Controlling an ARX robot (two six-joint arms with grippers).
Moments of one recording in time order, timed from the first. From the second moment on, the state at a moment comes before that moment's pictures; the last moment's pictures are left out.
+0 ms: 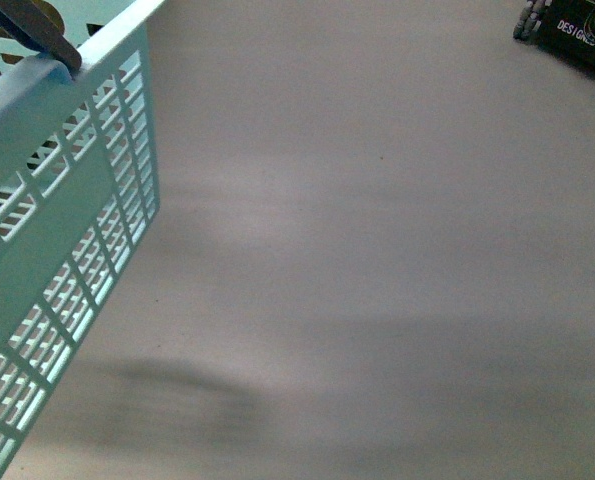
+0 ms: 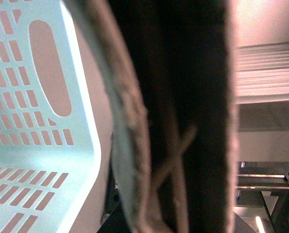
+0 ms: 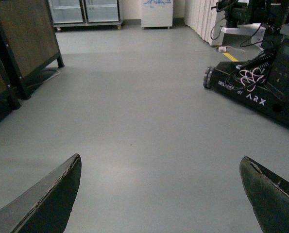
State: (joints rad) left arm -0.07 0.92 0.46 0.36 0.11 -1.39; right arm 0.00 0.00 0.02 0.00 0.00 0.00
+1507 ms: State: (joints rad) left arm -0.07 0.92 0.45 0.36 0.10 -1.40; right arm 0.00 0.00 0.02 0.00 0.00 0.00
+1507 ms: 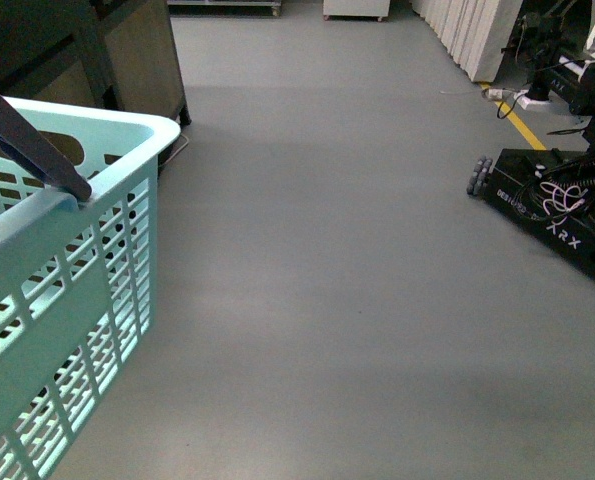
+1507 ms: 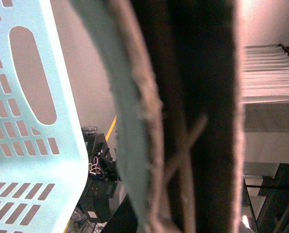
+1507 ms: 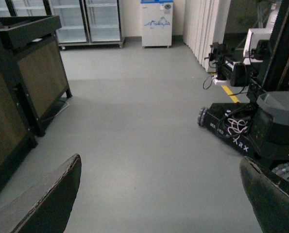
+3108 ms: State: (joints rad) left arm -0.07 0.92 0.45 0.36 0.11 -1.41; right arm 0.00 0.00 0.02 0.00 0.00 0.00
